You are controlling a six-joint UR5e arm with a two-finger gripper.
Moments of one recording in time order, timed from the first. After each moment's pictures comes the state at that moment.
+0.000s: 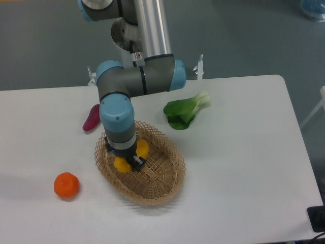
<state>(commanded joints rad) 2.17 -1.98 -1.77 -0.94 1.55 0.91</state>
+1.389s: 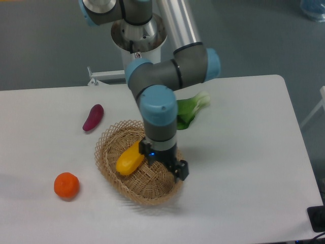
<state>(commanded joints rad) 2.41 -1.98 -1.59 -1.00 1.55 1.09</state>
